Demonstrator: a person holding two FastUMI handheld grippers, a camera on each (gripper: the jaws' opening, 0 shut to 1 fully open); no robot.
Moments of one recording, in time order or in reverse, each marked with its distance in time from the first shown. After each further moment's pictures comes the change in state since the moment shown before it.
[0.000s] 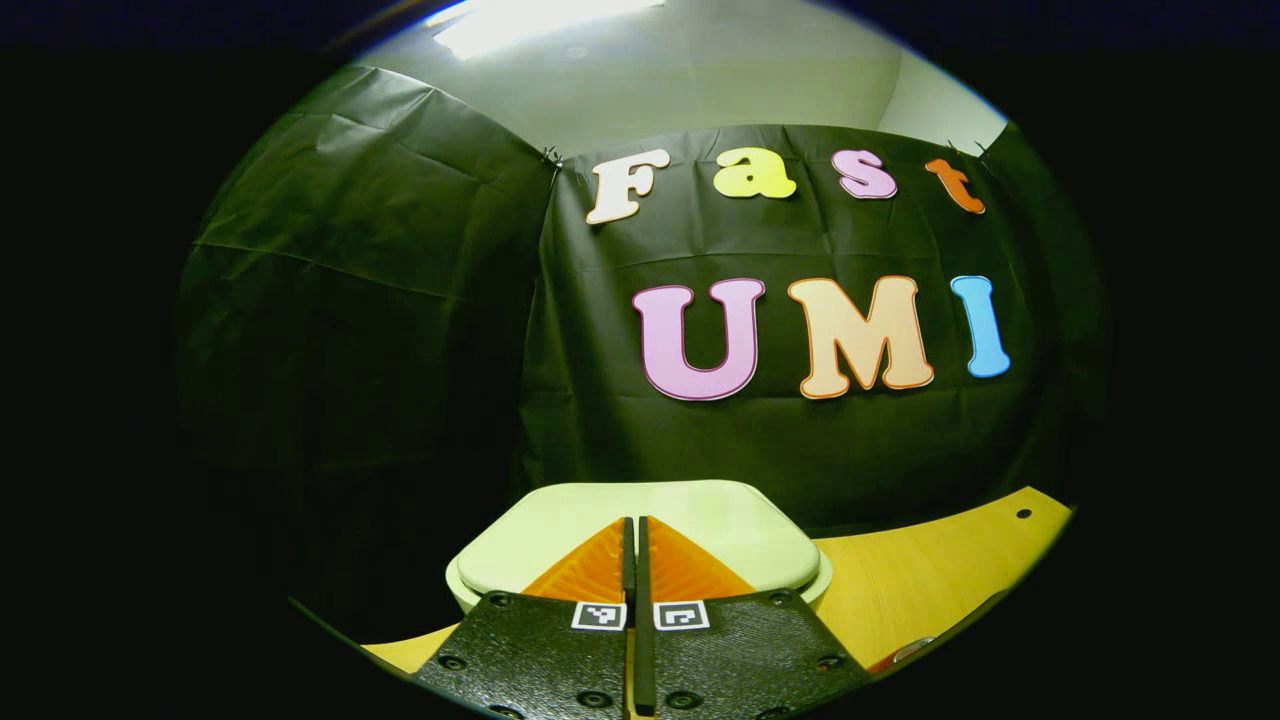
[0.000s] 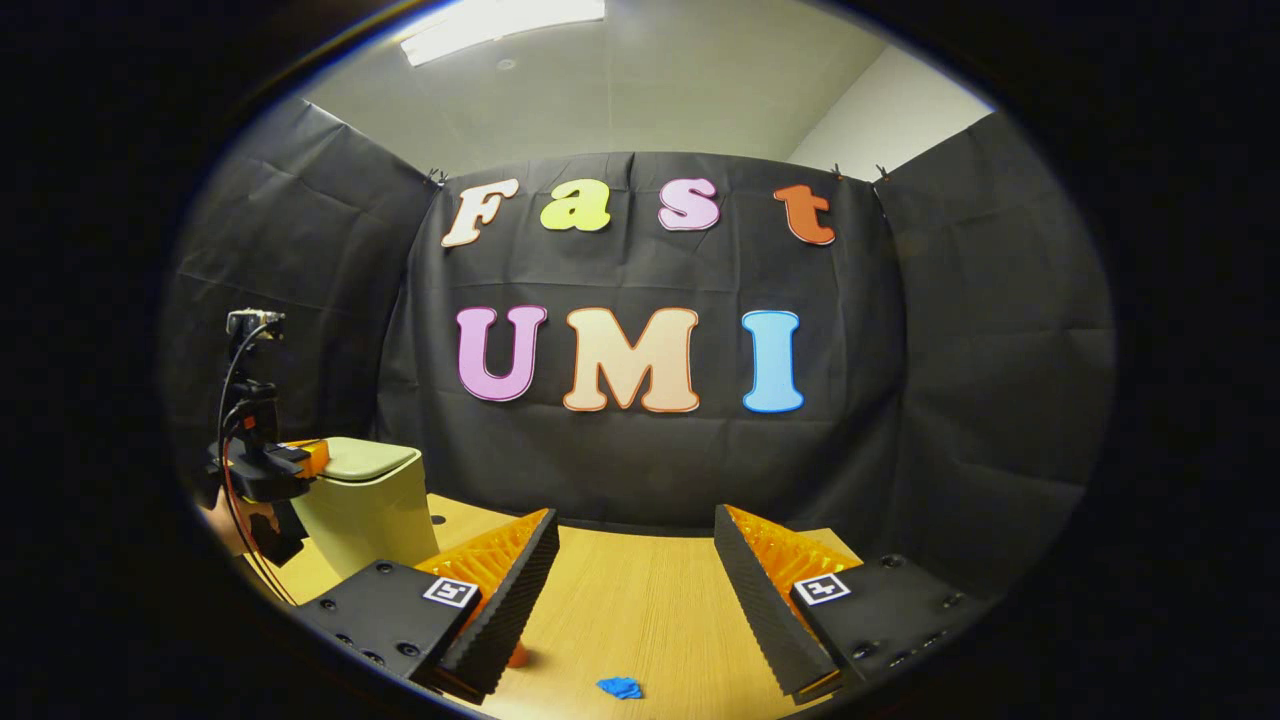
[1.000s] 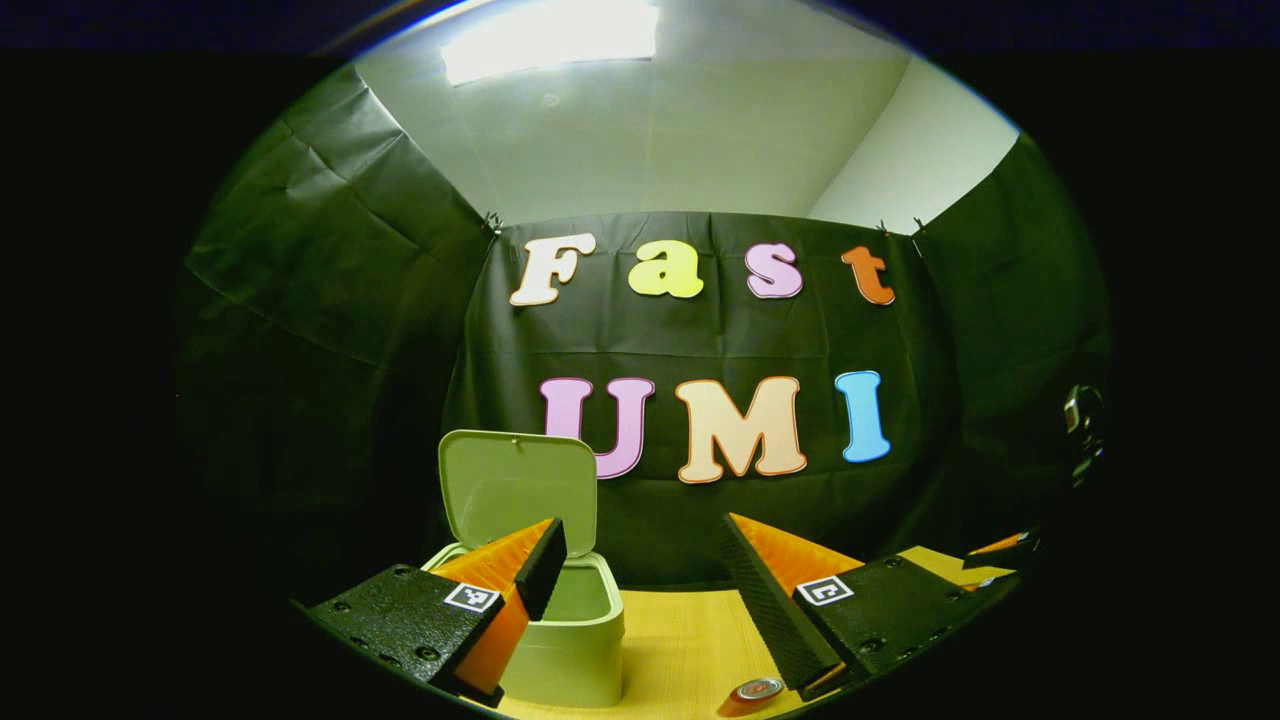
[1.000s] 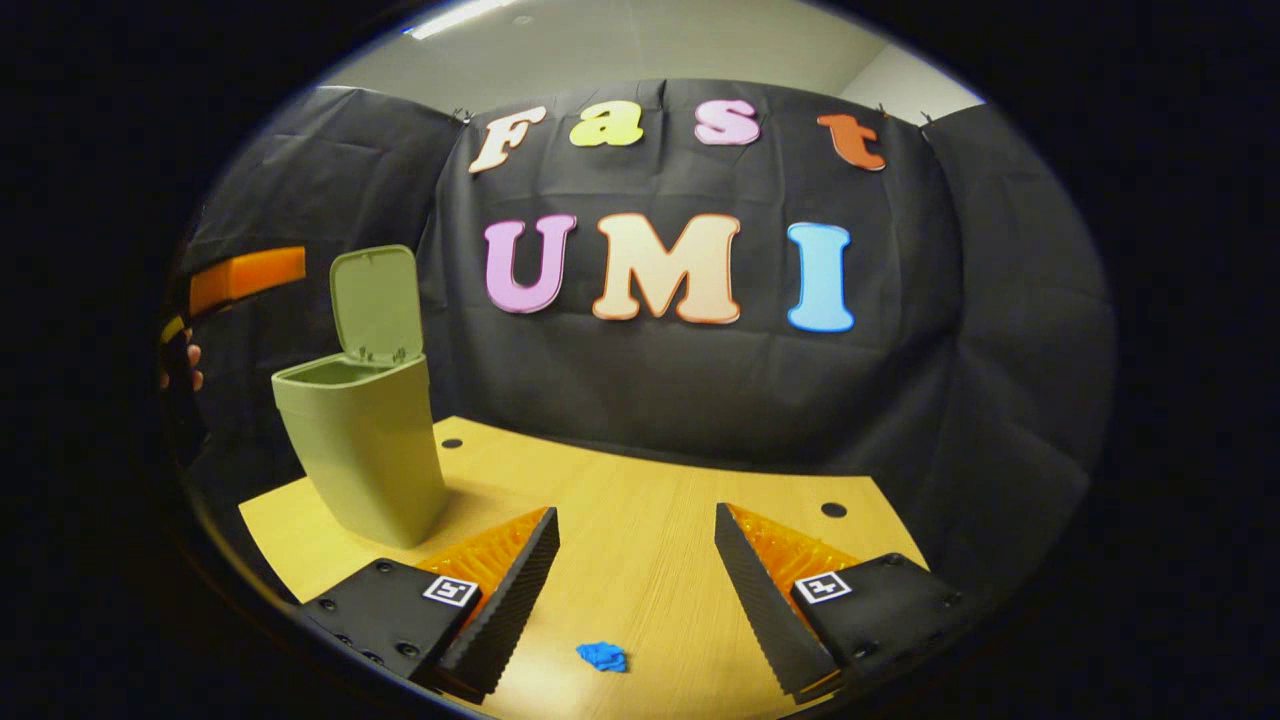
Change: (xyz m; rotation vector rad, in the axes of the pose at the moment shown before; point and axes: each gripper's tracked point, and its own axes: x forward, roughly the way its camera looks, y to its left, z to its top) left arm -0.105 -0.081 0.106 -0.076 -0.177 -0.230; right arm 0.054 -0.005 -0.123 -0.064 0.288 0.145
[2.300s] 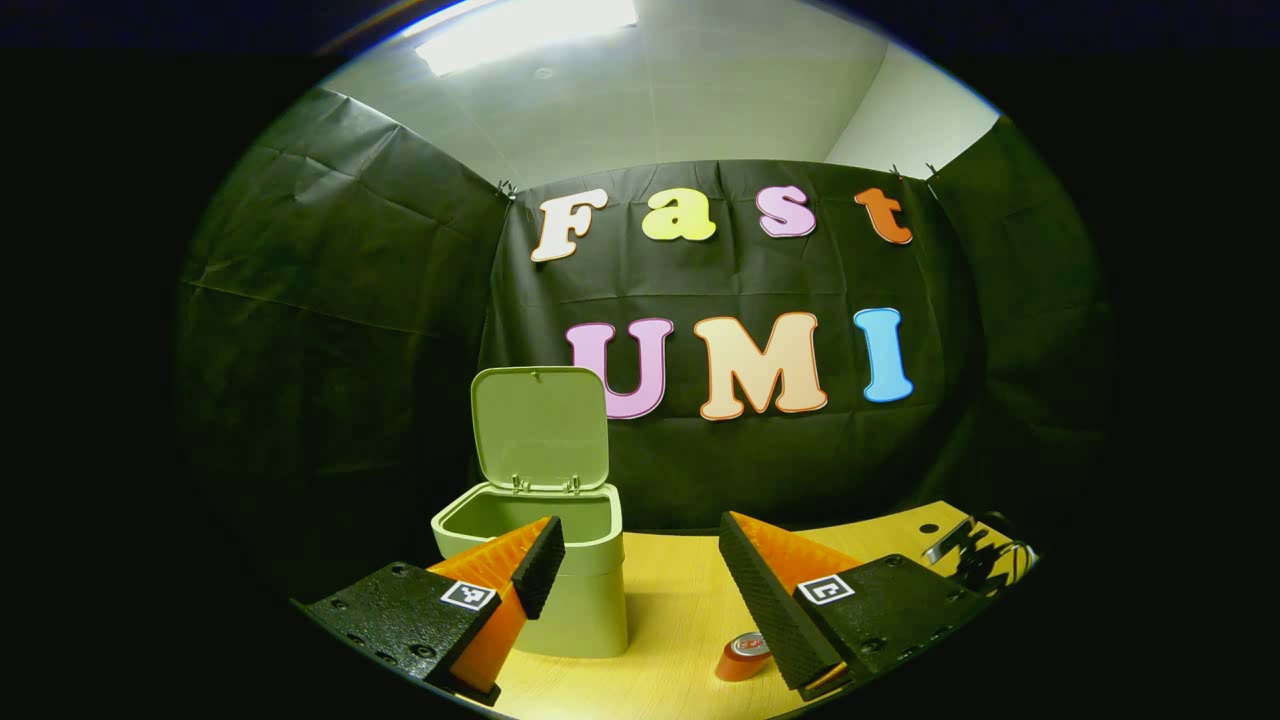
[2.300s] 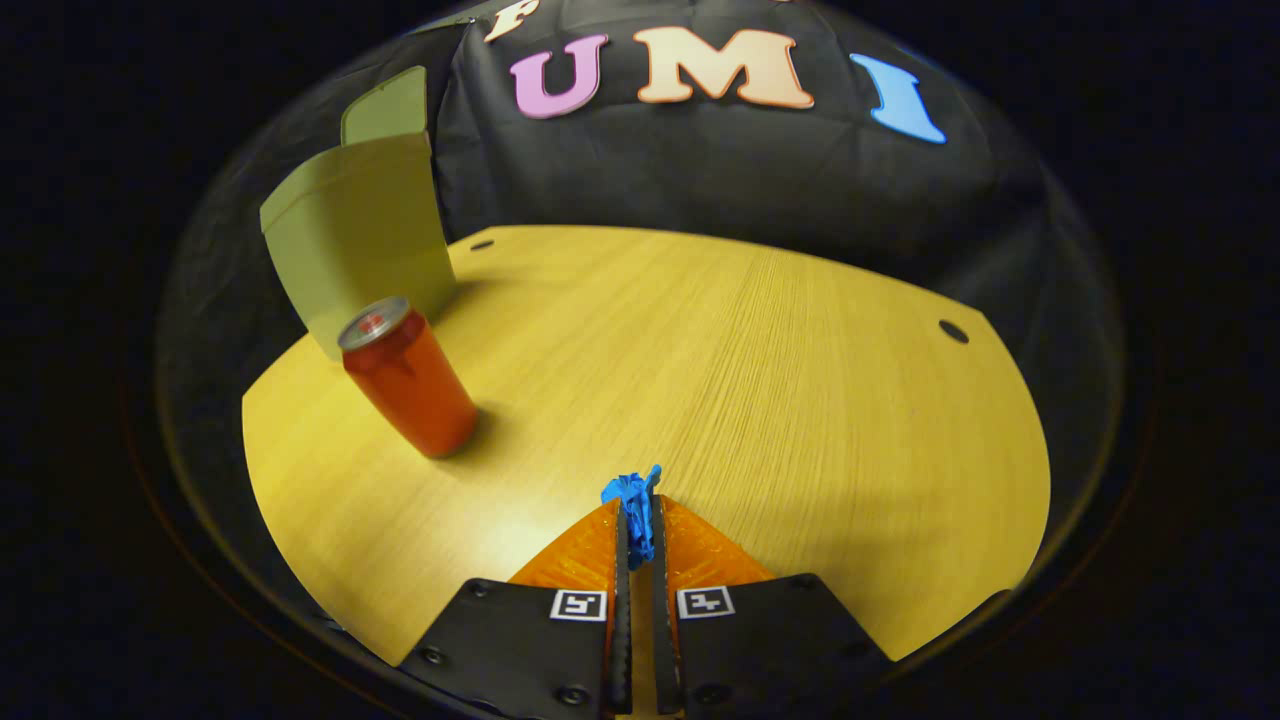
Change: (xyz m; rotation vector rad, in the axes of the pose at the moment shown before) left arm -0.040 -0.022 -0.042 0.049 0.158 0.085; right arm 0.073 0.014 -0.159 -0.007 0.380 0.194
